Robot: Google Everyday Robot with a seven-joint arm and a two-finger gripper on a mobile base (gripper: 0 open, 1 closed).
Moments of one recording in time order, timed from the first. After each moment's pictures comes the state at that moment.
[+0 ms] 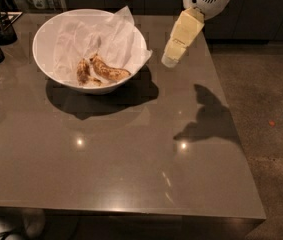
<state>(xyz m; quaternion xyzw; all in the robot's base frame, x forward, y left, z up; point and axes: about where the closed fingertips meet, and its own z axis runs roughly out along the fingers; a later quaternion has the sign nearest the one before) 0.580 -0.097 0.992 -0.55 0.81 0.06 0.19</state>
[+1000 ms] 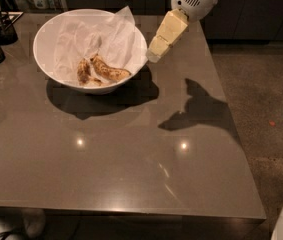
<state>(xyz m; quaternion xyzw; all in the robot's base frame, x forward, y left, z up) 0.608 -0.076 0.977 -0.50 0.84 0.10 0.20</state>
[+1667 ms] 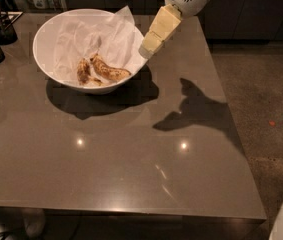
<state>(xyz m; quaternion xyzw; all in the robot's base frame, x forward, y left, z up) 0.610 -0.060 0.986 -0.50 0.83 0.11 0.21</state>
